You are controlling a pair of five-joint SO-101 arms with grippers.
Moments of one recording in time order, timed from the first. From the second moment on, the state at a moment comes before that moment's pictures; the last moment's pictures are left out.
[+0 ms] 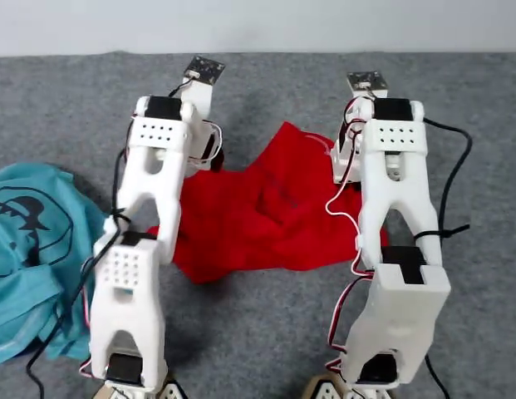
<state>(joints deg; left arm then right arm) 4.3 50.4 -50.6 90.3 -3.1 -1.7 24.4 -24.2 90.9 3.6</state>
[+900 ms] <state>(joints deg) 3.4 74.9 -79.8 98.8 -8.6 -1.7 24.4 -24.2 90.9 3.6</state>
